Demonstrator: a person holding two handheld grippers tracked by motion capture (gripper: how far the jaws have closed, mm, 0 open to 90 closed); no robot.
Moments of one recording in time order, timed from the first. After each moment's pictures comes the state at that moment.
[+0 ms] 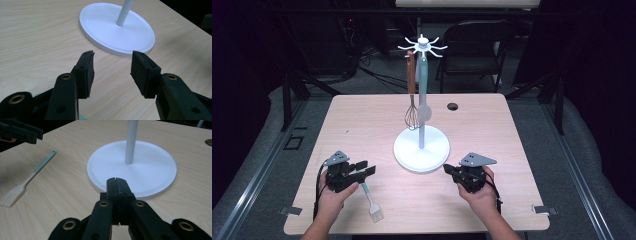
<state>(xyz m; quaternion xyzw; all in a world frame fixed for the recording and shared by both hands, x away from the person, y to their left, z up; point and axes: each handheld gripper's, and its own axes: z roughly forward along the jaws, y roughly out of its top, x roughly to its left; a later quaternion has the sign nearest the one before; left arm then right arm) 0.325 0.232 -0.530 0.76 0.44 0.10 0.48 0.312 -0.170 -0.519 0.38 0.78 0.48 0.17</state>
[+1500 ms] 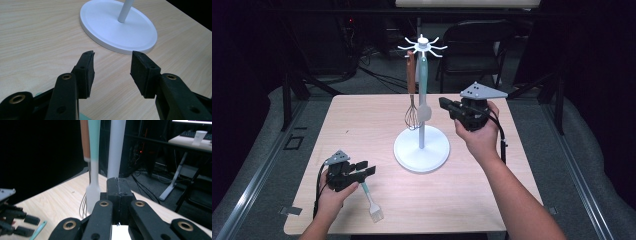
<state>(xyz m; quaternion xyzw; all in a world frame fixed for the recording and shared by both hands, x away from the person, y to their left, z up) 0.330 0.234 -0.535 0.76 0.44 0.09 0.47 0.380 -0.152 -0.349 0.32 0.73 0.55 0.25</state>
